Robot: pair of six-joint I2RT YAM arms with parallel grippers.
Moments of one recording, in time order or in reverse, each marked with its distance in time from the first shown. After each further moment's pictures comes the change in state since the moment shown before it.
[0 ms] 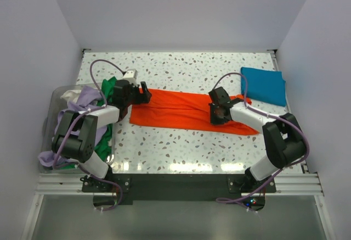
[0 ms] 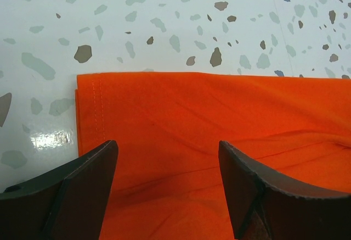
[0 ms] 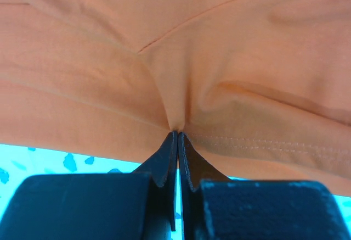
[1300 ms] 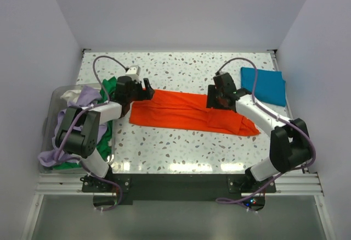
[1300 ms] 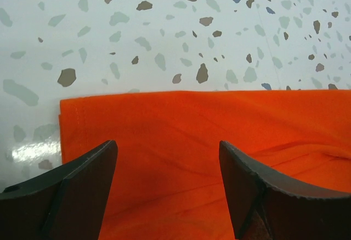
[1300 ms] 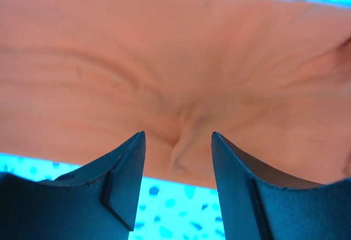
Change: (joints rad) left arm -0.007 0.033 0.050 0.004 0.018 -0.002; right arm -0.016 -0.053 0.138 -0.010 0.004 0.018
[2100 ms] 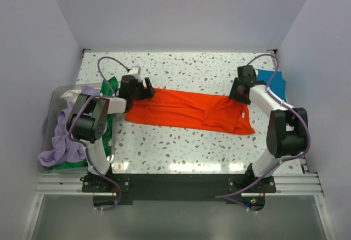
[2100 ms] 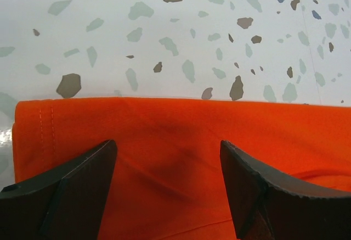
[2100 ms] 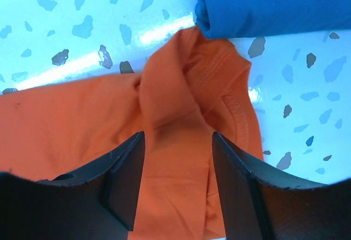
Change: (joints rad) left arm 0.010 0.246 0.119 0.075 -0.009 -0.053; right arm -0.341 0.141 0.101 0.002 0.111 -0.055
